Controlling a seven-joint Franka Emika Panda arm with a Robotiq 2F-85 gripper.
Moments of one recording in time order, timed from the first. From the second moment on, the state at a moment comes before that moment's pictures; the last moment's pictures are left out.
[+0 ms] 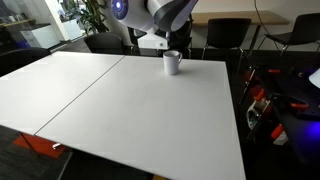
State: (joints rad) arm 0.18 0.74 -0.14 -1.61 -1.01 1.74 2.29
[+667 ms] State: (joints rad) arm 0.13 0.86 -0.14 -1.53 -1.01 1.74 2.28
